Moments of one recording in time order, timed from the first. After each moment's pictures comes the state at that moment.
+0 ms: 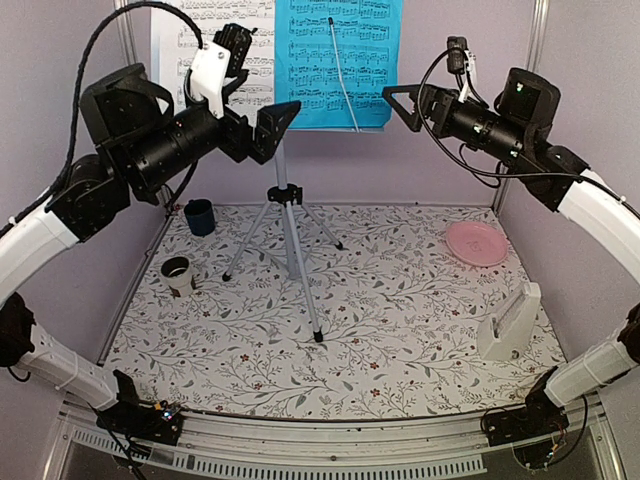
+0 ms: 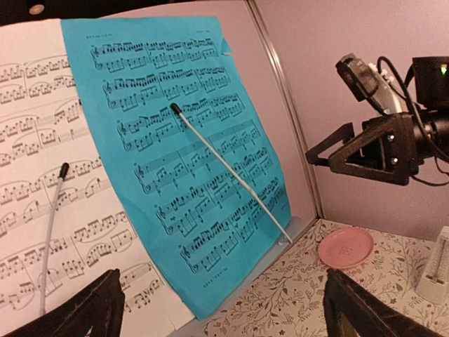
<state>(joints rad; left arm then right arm) -1.04 1.33 1.64 -0.12 -0.39 0.40 0.64 1.40 1.57 0.01 -0.24 0.28</state>
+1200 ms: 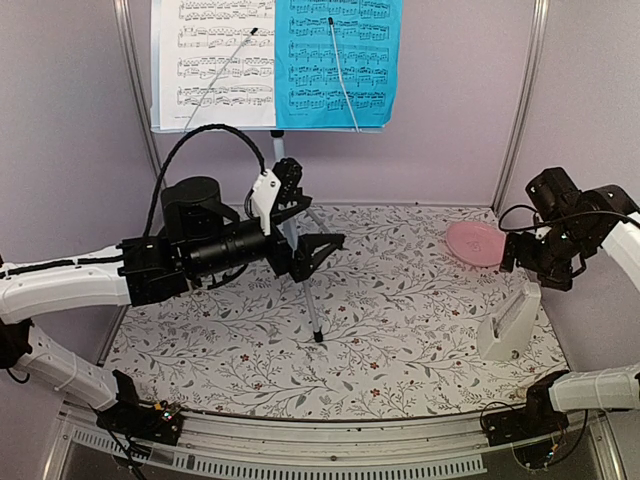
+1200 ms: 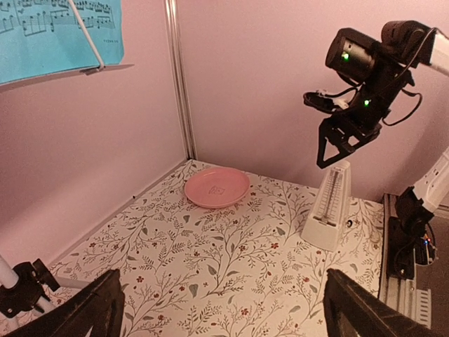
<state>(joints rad) -1.05 1.29 1.05 0.17 -0.03 0.05 0.33 1.09 1.28 -1.35 0.19 0.67</state>
